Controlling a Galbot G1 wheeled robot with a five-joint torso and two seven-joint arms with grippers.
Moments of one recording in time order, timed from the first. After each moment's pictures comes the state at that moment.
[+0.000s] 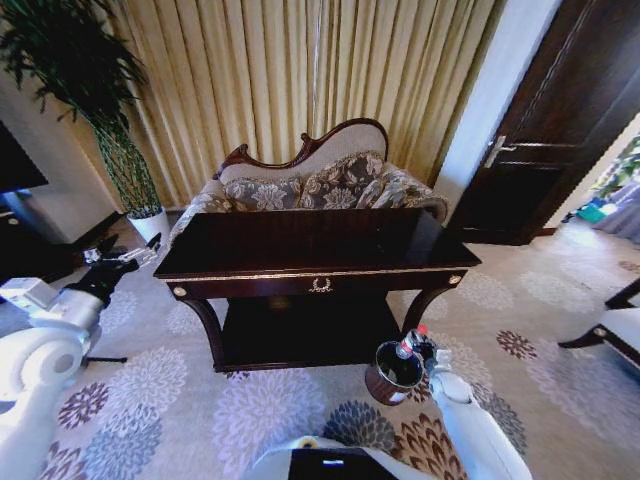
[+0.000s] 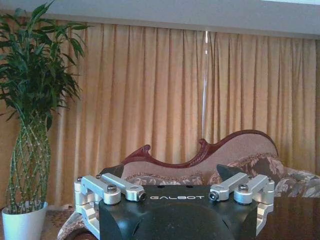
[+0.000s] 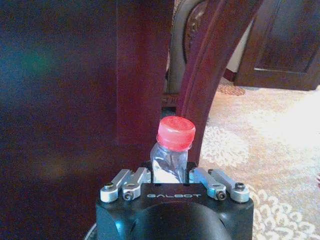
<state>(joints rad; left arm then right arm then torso) 1.47 -0.86 -1.08 -2.22 -0.93 0.34 -0.07 -1.12 1.19 0.55 1.02 0.31 0.03 0.01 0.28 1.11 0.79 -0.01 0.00</state>
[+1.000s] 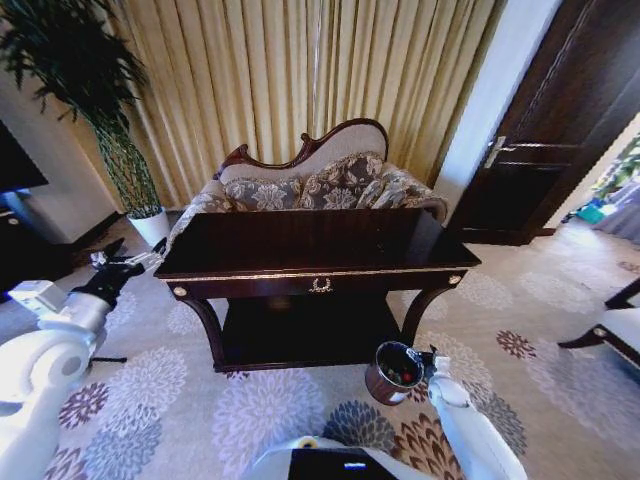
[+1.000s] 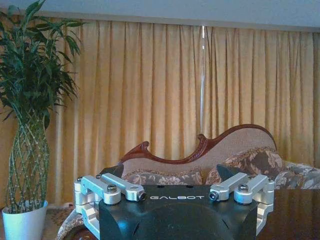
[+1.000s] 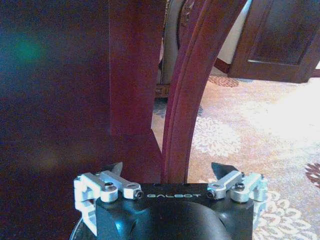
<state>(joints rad) 1.47 -0.85 -1.05 -2.22 -0.90 0.34 -0.07 -1.16 1.18 0.56 1.07 0.33 -0.01 0.04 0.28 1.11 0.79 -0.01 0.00</state>
